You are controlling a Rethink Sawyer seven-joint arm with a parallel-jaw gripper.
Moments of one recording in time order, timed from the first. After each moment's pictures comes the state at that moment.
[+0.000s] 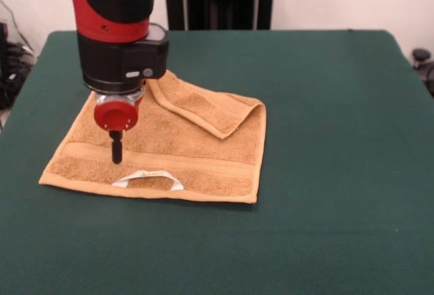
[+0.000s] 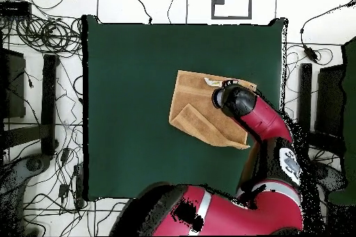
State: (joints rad) arm -0.23 -0.30 -0.28 1.43 0.43 0.37 2.47
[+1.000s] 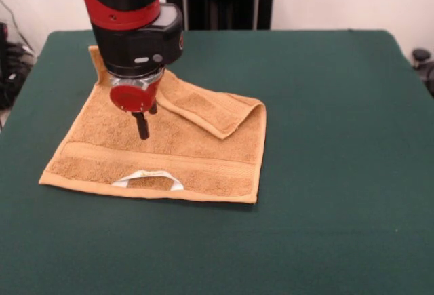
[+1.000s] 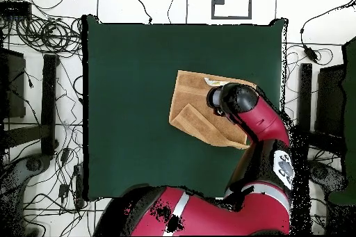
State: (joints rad) arm -0.19 -0.30 -0.34 1.44 0.55 0.62 2.66
